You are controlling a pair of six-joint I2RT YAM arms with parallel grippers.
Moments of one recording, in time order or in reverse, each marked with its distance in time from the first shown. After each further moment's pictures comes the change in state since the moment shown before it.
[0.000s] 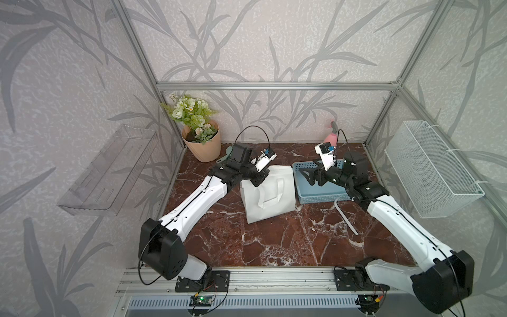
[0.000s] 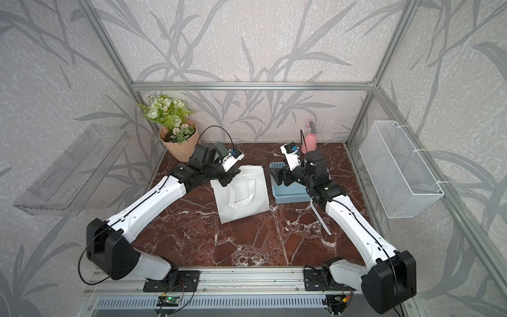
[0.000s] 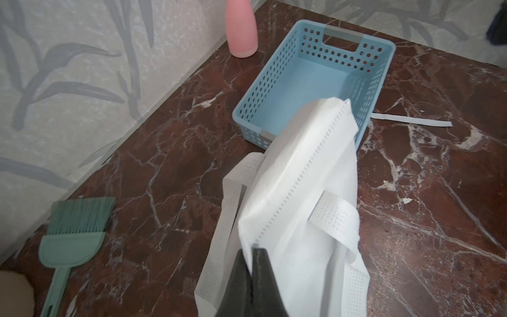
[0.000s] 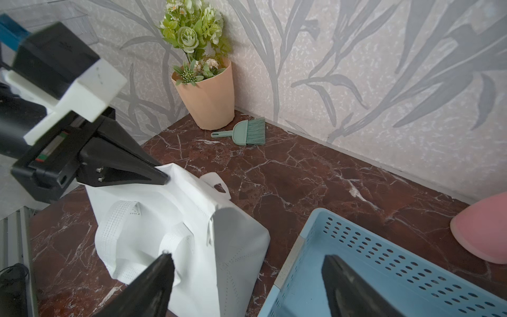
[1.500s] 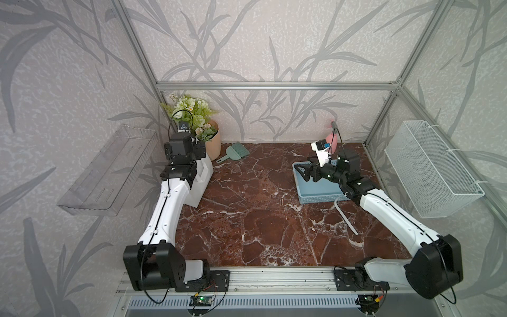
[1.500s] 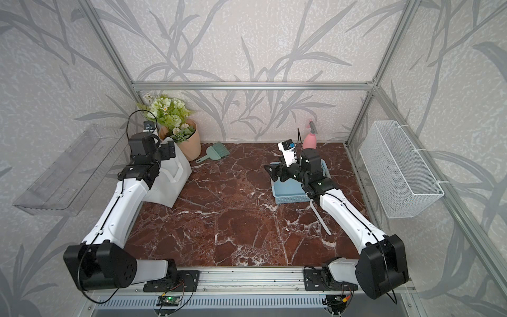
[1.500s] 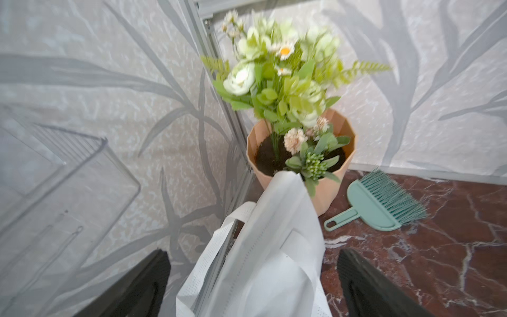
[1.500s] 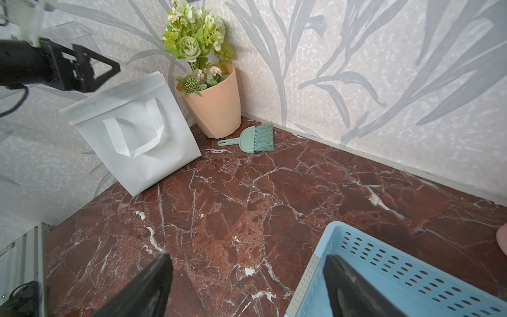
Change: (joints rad) left arm 0.513 -0.113 -0.007 0.233 -0.569 -0.250; right arm -0.001 0.100 0.005 0.114 -0.021 0.080
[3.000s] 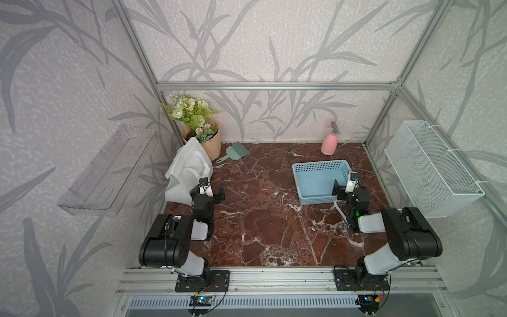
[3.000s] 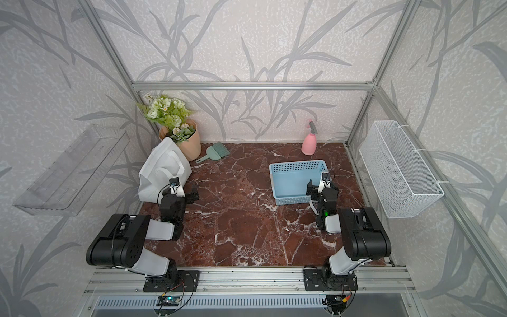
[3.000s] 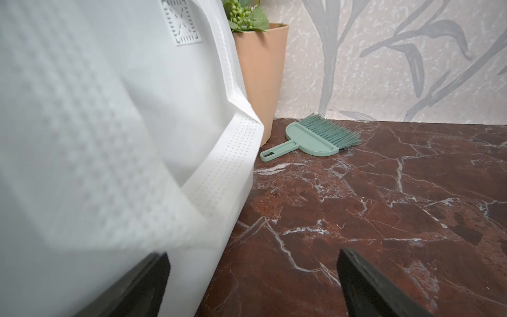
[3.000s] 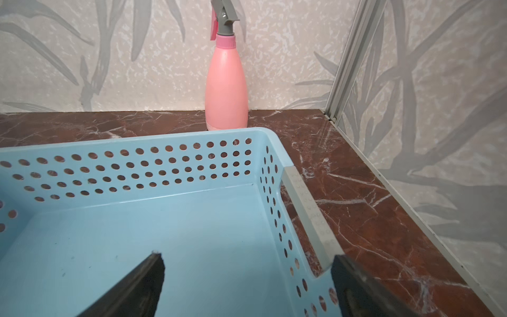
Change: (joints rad) left arm -0.053 0.201 -1.052 1.402 0.162 -0.099; right arm -0.337 0.274 -0.701 1.061 0.566 -0.068
